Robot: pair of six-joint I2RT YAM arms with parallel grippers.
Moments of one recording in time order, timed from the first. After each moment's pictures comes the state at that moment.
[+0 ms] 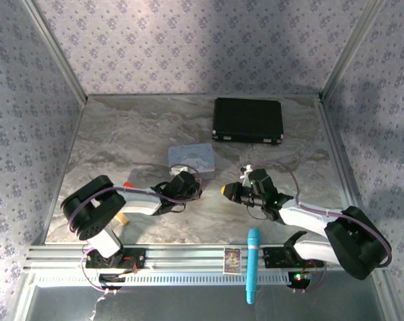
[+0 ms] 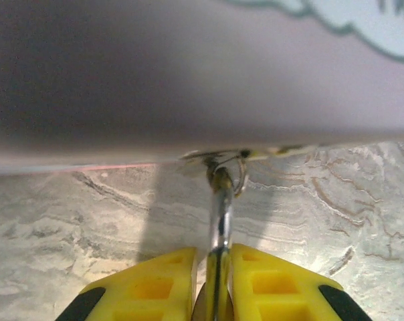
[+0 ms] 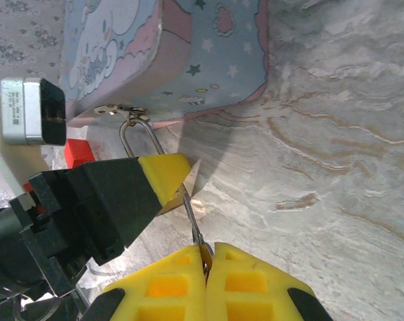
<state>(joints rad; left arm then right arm) -0.91 1.62 0.57 0.30 -0.13 -1.03 0.63 1.20 0.32 0.30 -0.34 0.92</state>
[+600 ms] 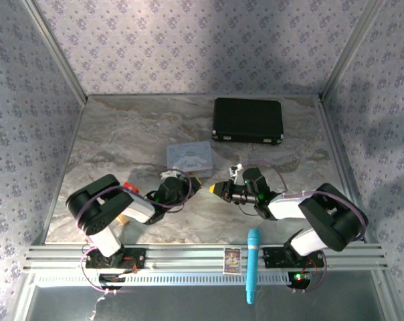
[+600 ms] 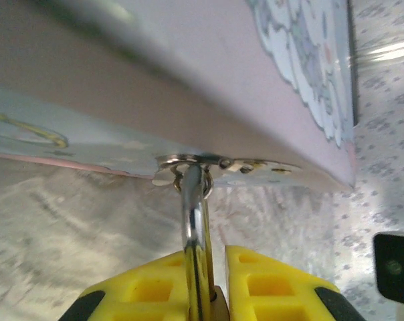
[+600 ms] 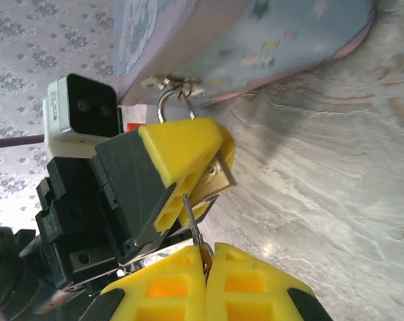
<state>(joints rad) -0.87 1.70 0.38 0.90 -0.10 -1.33 0.65 1.47 0.33 0.70 -0.51 1.10</state>
